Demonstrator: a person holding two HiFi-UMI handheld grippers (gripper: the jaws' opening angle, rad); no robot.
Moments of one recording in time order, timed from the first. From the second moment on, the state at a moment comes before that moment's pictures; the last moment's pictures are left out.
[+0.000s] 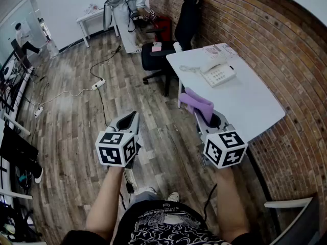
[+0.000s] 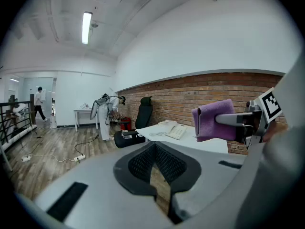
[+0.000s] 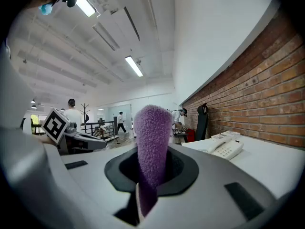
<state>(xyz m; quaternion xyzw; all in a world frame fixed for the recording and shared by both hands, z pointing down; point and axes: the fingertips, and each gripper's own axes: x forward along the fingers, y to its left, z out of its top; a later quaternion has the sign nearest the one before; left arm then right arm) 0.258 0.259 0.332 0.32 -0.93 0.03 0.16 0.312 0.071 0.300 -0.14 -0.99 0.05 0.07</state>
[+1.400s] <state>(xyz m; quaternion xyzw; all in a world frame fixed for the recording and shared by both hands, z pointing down) 0.018 0.179 0.355 0.47 -0.86 0.03 0.18 0.115 0.035 0.332 0.00 -0.99 0.07 0.12</state>
